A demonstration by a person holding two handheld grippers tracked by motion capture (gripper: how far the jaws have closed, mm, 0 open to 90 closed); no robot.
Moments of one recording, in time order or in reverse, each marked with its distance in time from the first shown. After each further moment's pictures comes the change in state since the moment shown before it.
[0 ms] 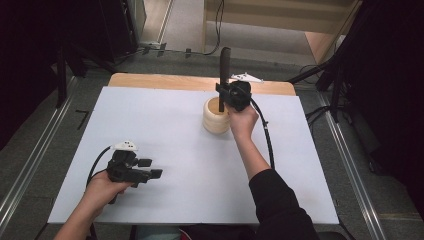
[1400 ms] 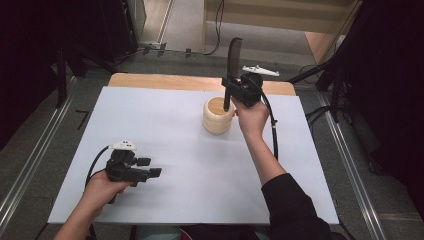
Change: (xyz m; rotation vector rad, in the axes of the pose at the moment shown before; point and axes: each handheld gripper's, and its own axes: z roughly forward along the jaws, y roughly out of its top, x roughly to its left) left arm 0.000 0.001 -0.004 -0.015 0.017 -0.003; right arm 0.005 0.033 -0.047 0.006 0.026 0.081
